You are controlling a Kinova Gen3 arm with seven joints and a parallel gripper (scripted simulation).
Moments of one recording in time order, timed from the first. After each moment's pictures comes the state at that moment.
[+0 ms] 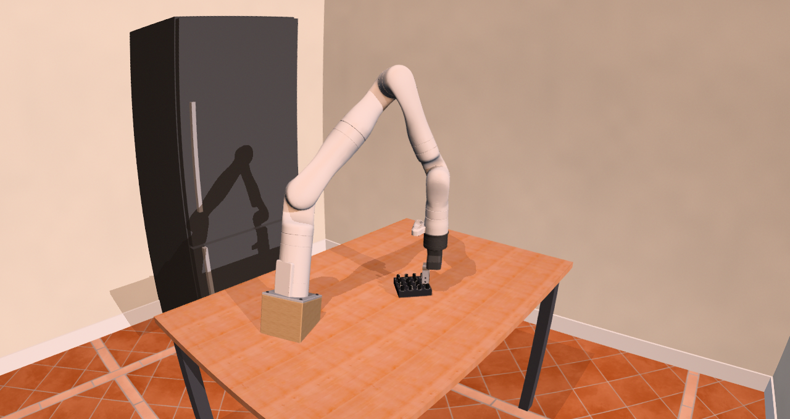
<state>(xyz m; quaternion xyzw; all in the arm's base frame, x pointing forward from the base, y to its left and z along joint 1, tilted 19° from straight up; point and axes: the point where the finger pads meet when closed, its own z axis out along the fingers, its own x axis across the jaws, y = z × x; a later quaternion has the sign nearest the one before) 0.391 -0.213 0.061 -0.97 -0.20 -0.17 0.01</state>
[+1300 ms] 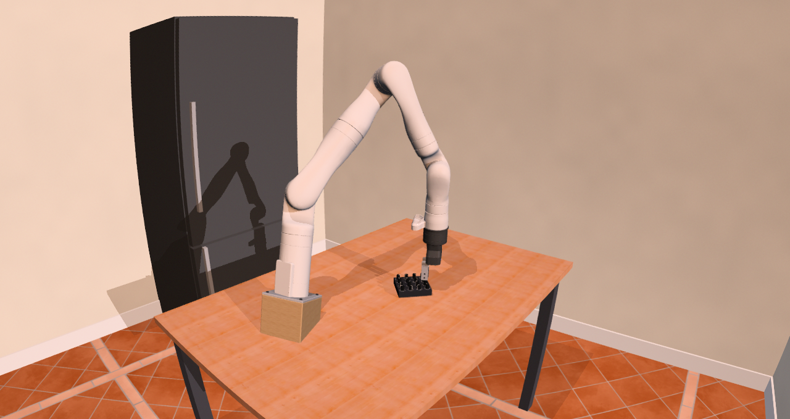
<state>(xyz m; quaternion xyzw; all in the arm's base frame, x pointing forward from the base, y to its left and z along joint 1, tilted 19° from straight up) 0.382 -0.213 0.077 -0.97 -0.20 -0.16 0.02</state>
